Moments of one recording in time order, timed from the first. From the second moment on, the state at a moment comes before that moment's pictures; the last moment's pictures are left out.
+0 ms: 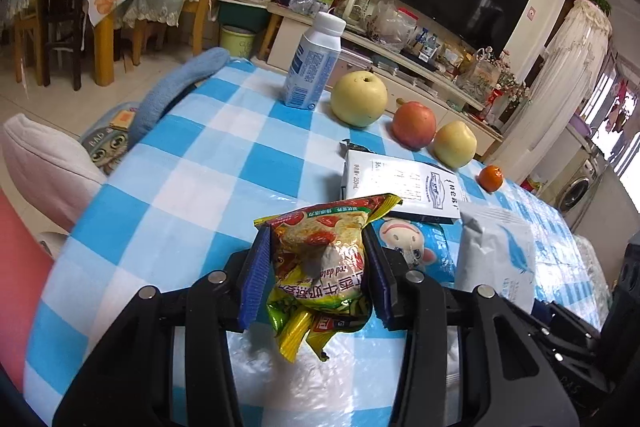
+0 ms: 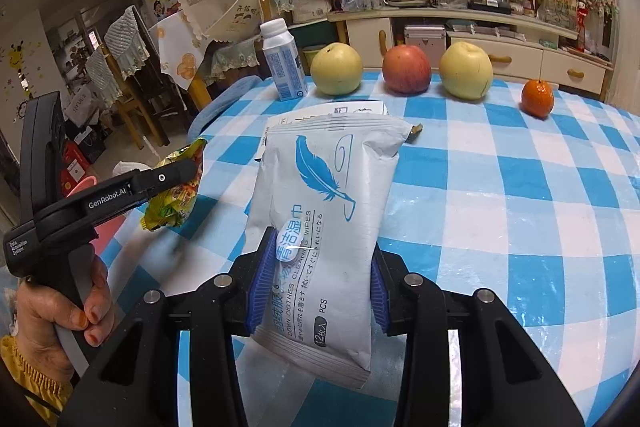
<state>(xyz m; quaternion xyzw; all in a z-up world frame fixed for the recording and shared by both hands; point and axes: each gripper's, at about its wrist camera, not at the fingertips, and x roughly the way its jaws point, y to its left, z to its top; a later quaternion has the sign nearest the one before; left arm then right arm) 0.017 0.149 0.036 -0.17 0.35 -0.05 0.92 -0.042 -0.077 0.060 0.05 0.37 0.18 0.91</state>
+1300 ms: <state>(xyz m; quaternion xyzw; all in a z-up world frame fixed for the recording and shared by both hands) -0.067 0.260 0.091 -0.09 0.27 0.18 0.94 -0.091 0.012 0.097 0.00 0.35 0.23 0.91</state>
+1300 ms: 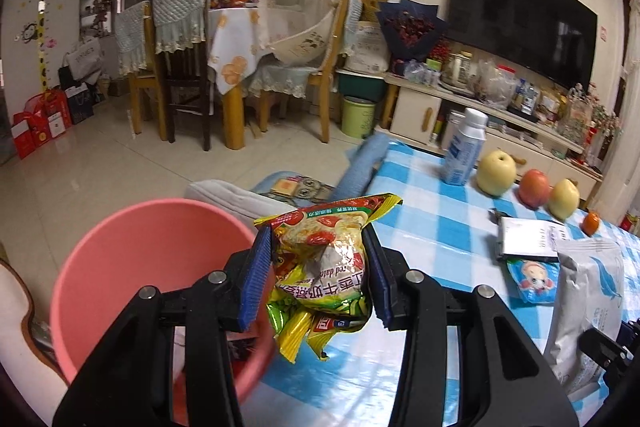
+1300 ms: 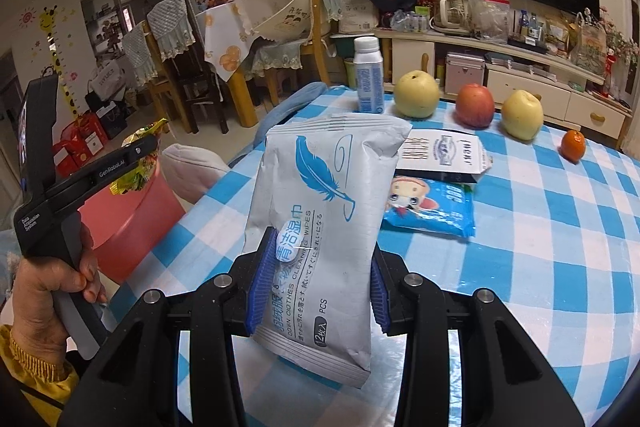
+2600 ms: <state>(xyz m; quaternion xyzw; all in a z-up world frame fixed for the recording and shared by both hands) -0.120 0.406 0.096 -0.18 0.26 0.31 0.89 -0.097 0.232 0.122 -0.09 0.33 0.37 0.86</state>
